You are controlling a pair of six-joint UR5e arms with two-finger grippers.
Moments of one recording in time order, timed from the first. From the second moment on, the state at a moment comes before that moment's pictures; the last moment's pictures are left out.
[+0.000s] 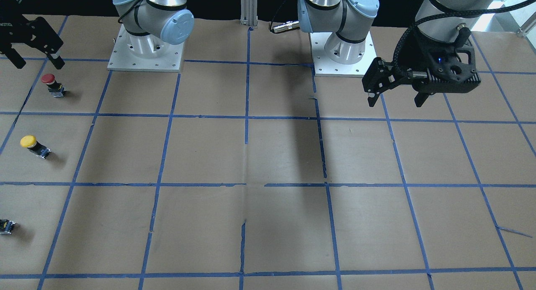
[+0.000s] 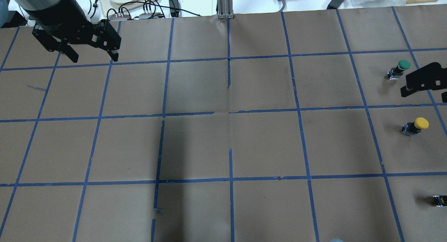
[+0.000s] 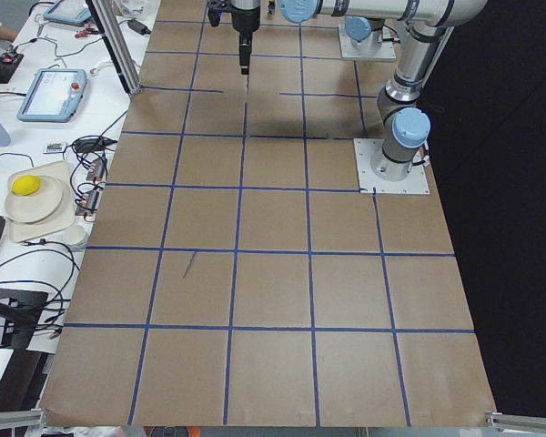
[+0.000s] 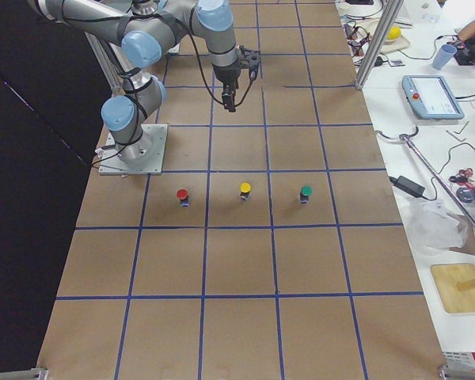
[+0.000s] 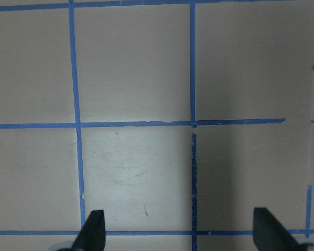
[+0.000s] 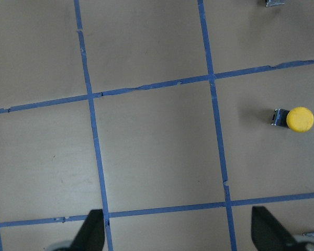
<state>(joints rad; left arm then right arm) -1.50 -1.61 -1.46 -1.60 1.60 0.08 1.05 -1.86 1.85 -1.63 -1.40 -0.37</state>
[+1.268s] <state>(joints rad) -1.49 -1.62 -1.46 -1.60 1.61 0.01 1.56 -1.65 1.67 -1.57 -1.54 0.13</state>
